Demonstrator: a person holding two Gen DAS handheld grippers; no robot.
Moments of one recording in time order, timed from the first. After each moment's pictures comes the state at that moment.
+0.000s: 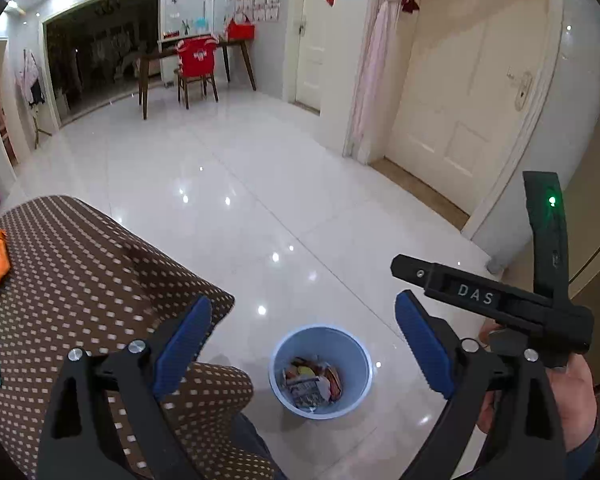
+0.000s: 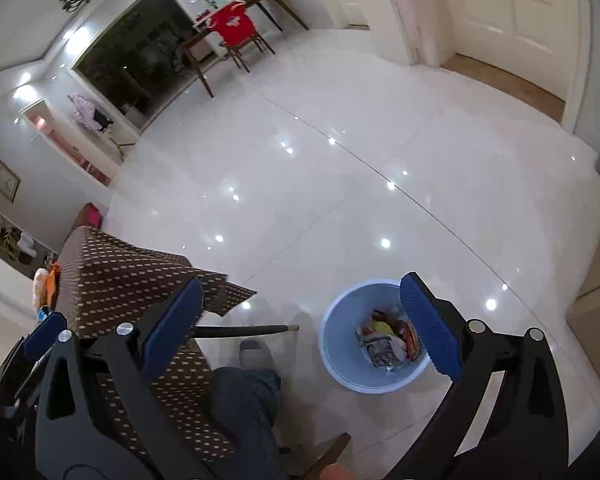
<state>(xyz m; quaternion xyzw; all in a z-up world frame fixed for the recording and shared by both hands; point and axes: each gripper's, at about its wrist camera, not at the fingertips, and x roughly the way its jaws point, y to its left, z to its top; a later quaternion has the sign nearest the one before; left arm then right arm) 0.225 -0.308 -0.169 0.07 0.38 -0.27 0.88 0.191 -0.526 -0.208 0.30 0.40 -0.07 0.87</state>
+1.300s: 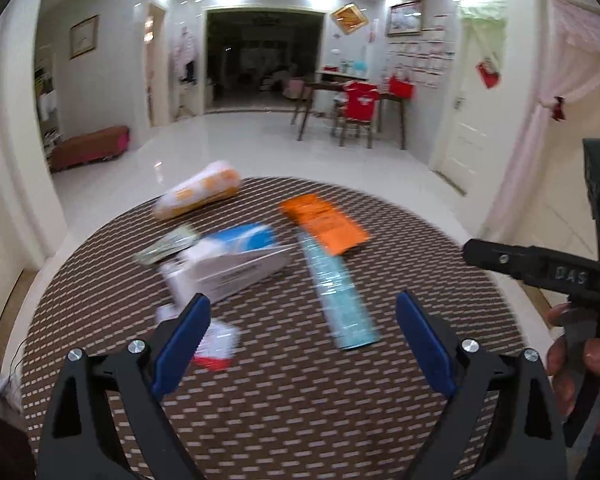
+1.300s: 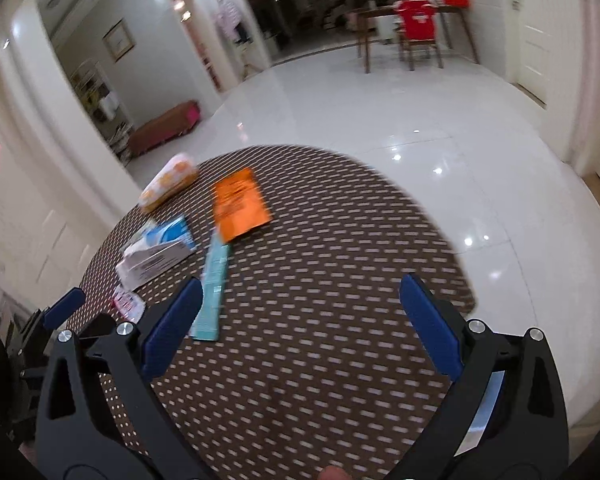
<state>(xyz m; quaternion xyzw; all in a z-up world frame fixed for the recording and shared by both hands) 0.215 0.041 -0.133 -0.03 0.33 -0.02 0.94 0.281 -0.189 -0.110 0.10 0.40 0.16 0.90</state>
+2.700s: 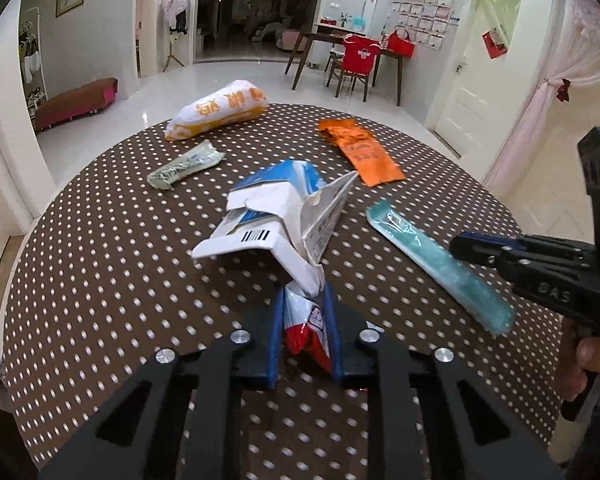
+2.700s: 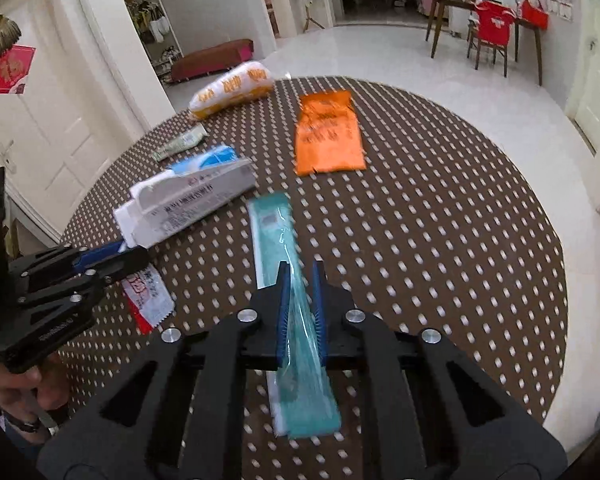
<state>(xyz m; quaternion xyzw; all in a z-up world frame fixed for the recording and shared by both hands) 0.201 0.081 -0.172 -0.05 0.41 -0.06 0.91 0.265 -0.118 -0.158 0.00 0.44 0.24 0.86</state>
